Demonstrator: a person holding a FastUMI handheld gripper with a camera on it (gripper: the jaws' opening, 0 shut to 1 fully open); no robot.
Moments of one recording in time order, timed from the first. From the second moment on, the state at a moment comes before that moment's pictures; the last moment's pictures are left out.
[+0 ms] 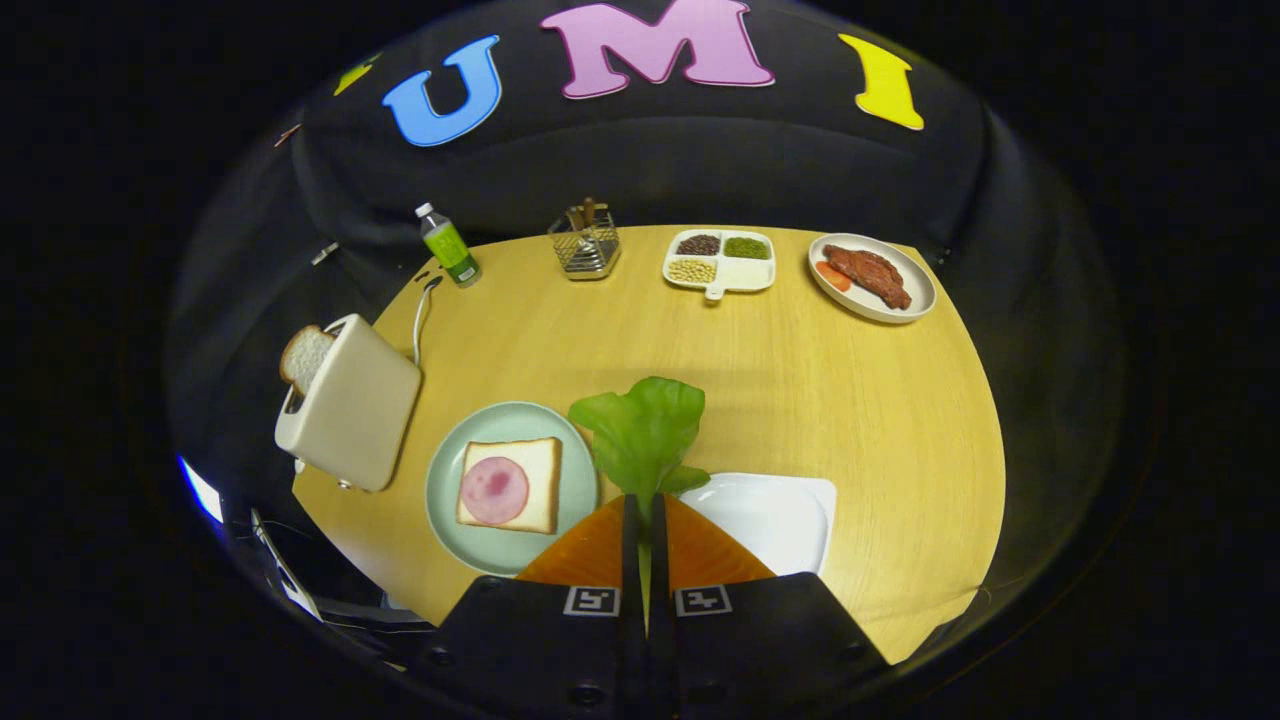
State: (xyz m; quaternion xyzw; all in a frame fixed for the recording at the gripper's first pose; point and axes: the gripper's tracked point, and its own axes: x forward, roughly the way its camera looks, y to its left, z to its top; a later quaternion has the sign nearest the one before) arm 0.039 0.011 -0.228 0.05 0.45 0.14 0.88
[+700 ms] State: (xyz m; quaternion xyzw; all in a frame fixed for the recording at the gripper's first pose) arm 0.031 0.157 -0.243 0.01 0.47 0.24 0.85
